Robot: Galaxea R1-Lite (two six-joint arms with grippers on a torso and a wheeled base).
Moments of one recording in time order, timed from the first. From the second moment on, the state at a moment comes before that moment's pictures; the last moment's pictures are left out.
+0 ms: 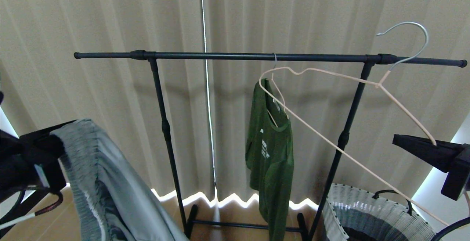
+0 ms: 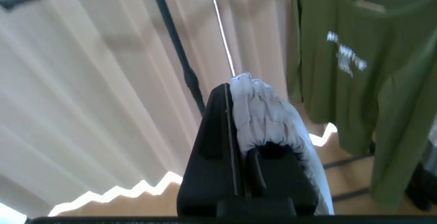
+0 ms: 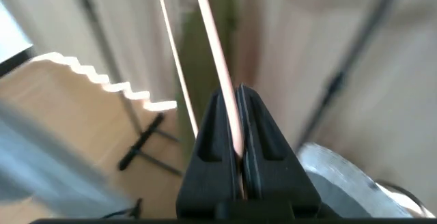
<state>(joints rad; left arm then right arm) -0.29 1.04 -0.51 -0.44 0.06 0.26 0.34 1.06 -0.56 -0.25 0.08 0.05</state>
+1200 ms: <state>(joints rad) -0.46 1.74 -1.22 -0.25 0.50 -0.01 0.80 1.30 -0.65 -0.26 0.07 0.23</state>
